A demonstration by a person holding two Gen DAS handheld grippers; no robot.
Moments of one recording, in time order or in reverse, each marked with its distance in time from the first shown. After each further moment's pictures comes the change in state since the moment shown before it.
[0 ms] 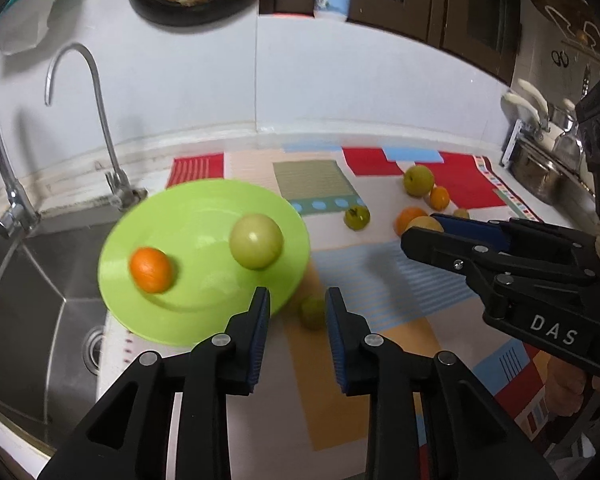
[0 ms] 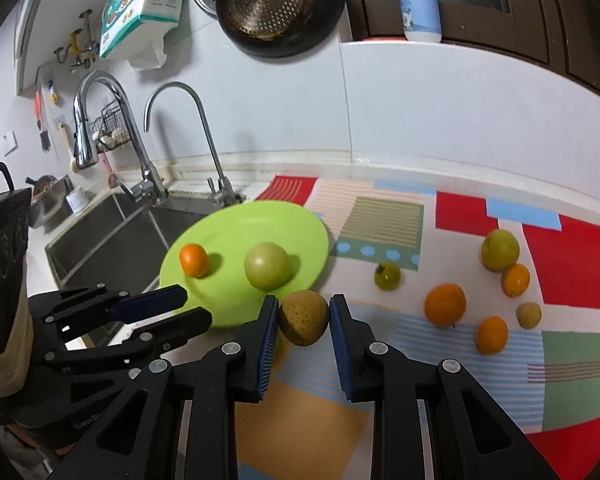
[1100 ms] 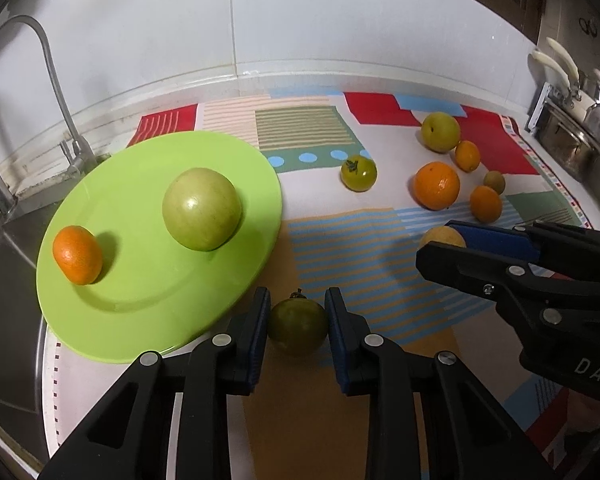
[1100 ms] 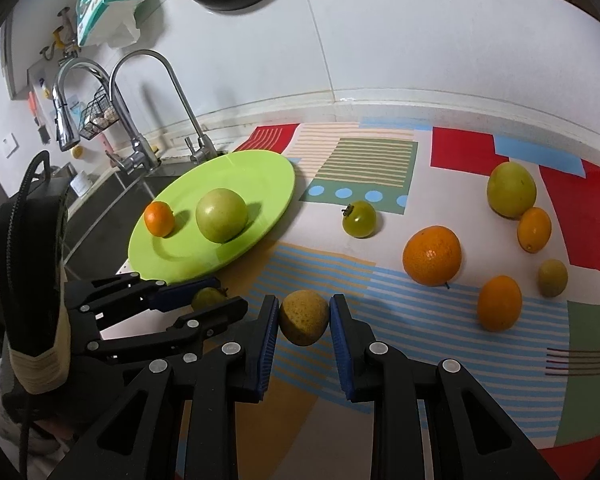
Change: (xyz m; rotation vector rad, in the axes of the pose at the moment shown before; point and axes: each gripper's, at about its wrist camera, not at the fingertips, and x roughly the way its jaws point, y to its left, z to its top) left arm 0.075 -0.024 0.001 0.004 0.141 0.046; right arm 0.041 -0.055 -0.021 0.053 0.137 0.092
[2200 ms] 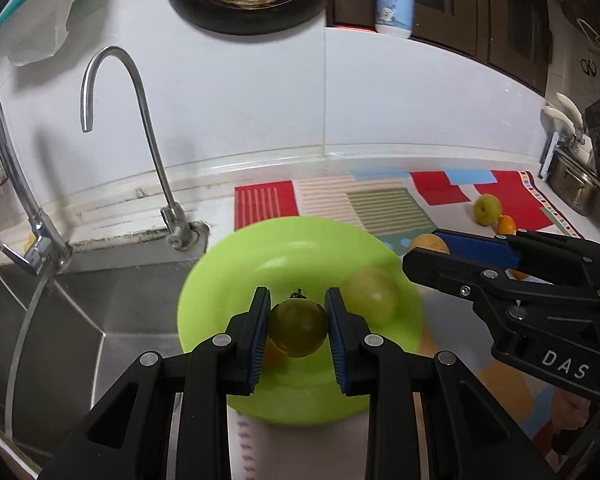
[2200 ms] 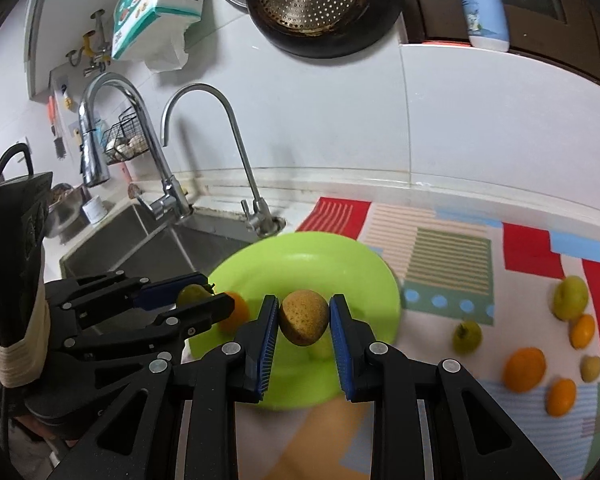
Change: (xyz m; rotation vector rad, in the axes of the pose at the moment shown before) left arm -0.056 0.116 0.033 0.017 -0.178 0.045; right arm 0.022 0.103 0.067 -0.070 -0.160 0.000
